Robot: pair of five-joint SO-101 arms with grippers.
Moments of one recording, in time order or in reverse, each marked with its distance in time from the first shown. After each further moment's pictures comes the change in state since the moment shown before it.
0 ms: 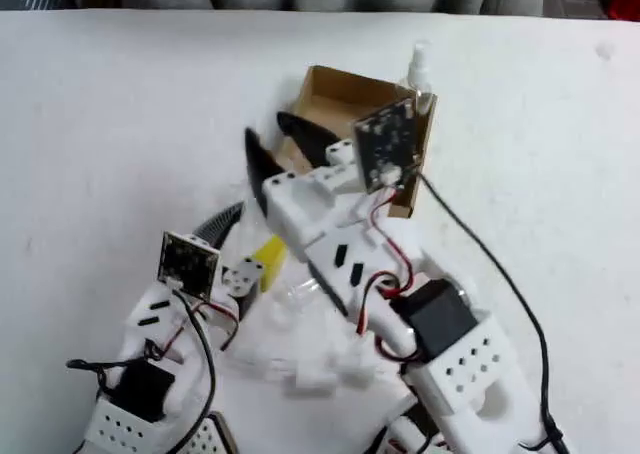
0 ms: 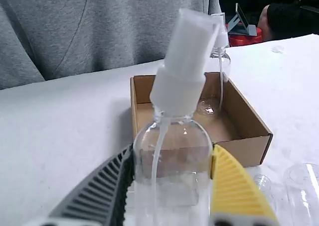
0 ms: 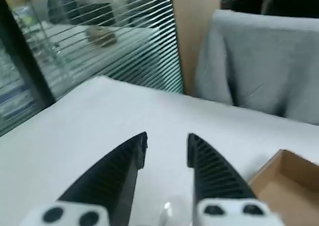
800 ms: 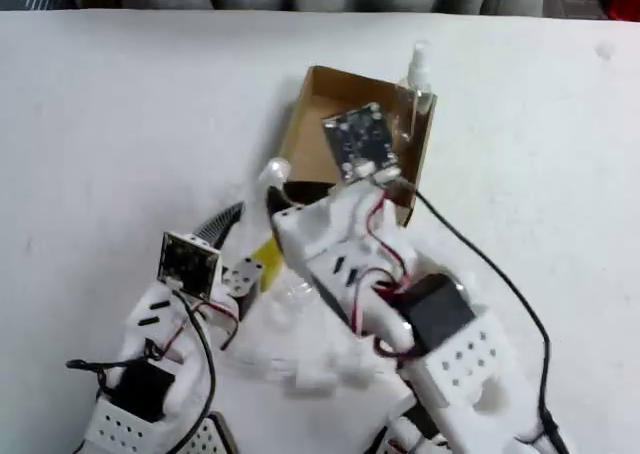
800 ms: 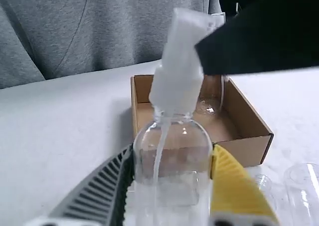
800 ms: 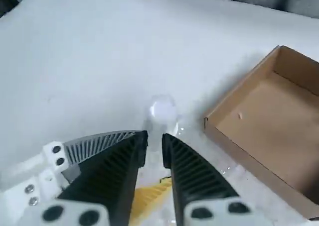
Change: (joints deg) left arm 0.0 0.0 0.0 0.0 0.1; right arm -0.4 3.3 -1.8 22.5 0.0
